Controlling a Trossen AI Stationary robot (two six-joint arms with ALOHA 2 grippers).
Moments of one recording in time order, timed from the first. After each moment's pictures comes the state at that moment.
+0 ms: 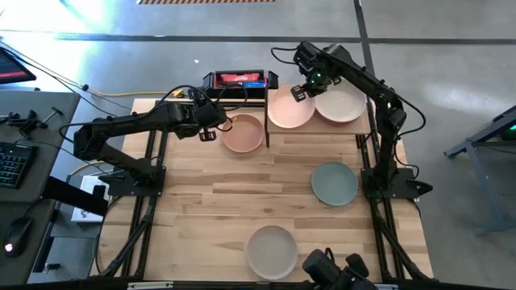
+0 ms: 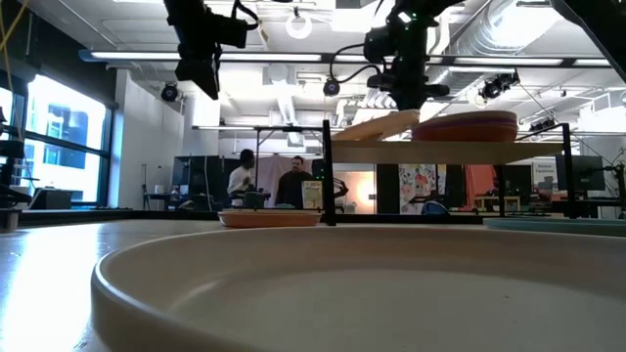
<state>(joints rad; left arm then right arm) 0.28 1.37 1.27 -0.97 -0.79 0.37 -0.75 1.94 2.04 -1.47 0.09 0.34</state>
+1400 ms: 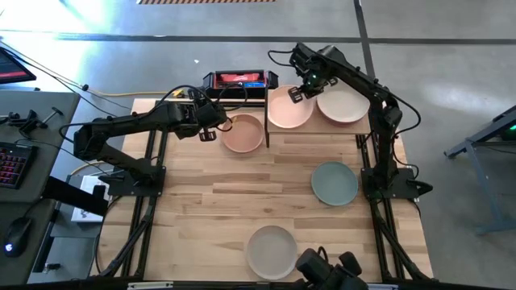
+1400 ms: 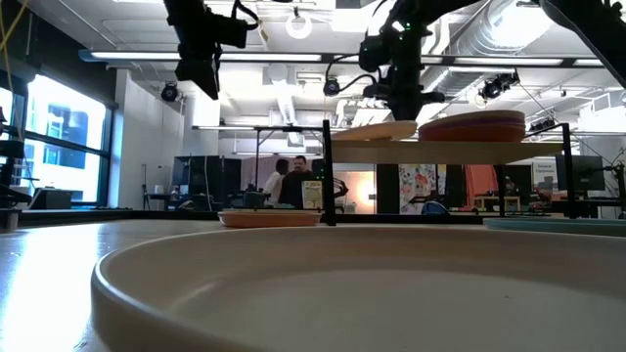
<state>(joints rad) 0.28 1.37 1.27 -0.97 -0.79 0.37 -0.74 1.98 2.04 -1.45 0.11 0.34</state>
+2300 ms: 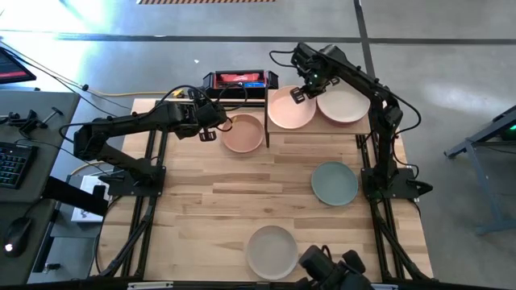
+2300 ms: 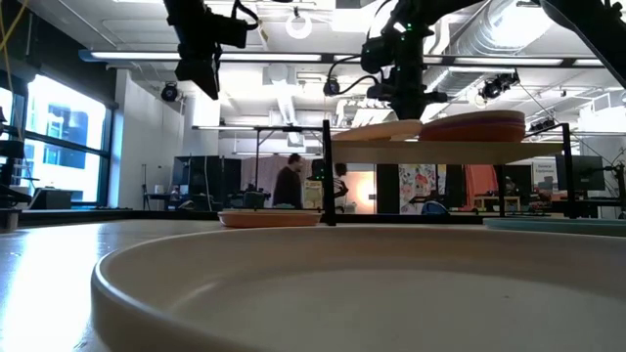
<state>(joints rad) 0.28 1.37 1.27 -0.97 -0.79 0.37 -0.76 1.98 2.04 -1.48 0.11 0.31</state>
